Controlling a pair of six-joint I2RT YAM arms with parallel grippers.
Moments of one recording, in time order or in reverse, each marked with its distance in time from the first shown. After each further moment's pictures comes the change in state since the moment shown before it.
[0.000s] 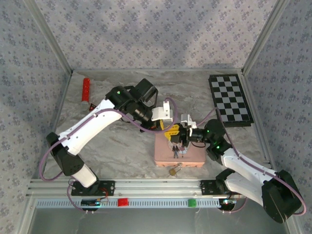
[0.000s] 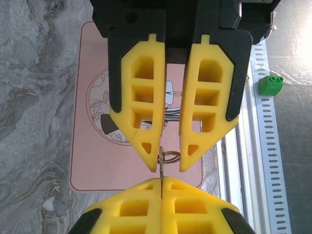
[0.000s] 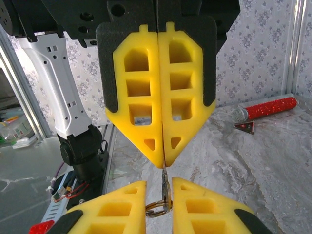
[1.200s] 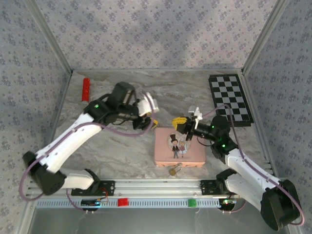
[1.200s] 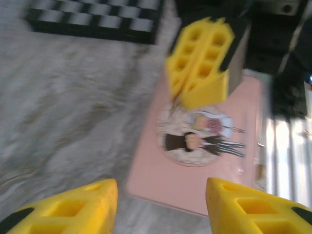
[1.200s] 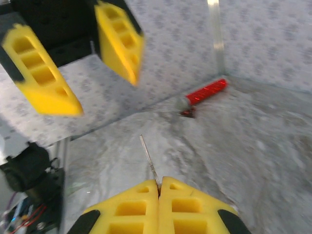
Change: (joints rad) left arm 0.141 -0.333 -0.418 0.520 -0.063 -0.235; right arm -0.134 -0.086 0.034 -0.220 0.160 0.060
